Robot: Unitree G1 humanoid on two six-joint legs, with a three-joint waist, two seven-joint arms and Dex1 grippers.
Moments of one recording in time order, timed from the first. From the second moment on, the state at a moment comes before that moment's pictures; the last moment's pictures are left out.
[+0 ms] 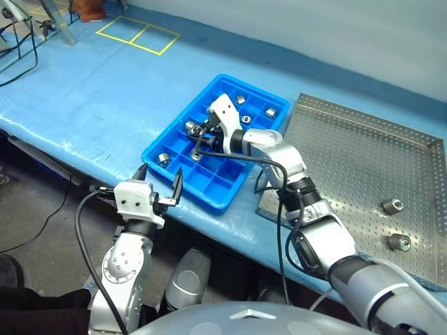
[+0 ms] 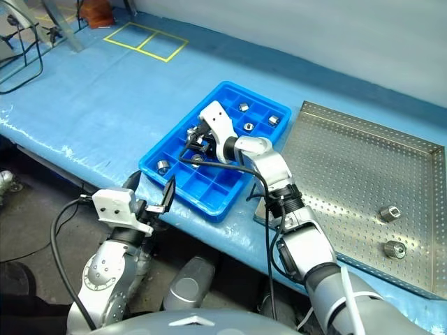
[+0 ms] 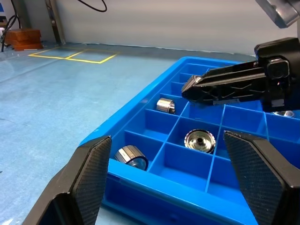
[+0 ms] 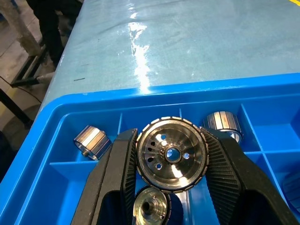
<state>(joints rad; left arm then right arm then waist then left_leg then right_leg) 0.36 0.11 -0.12 -0.66 -0.08 0.23 -0.08 -0.78 -0.08 0.20 0.35 0.15 0.53 0.67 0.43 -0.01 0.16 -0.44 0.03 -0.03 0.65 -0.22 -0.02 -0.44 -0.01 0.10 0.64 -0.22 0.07</state>
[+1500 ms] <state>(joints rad) 0.06 0.13 -0.20 -0.47 -0.12 0.28 -0.23 -0.59 -0.20 -0.02 0.13 0.10 0.49 0.35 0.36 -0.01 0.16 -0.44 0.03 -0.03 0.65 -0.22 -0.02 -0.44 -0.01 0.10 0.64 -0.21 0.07</state>
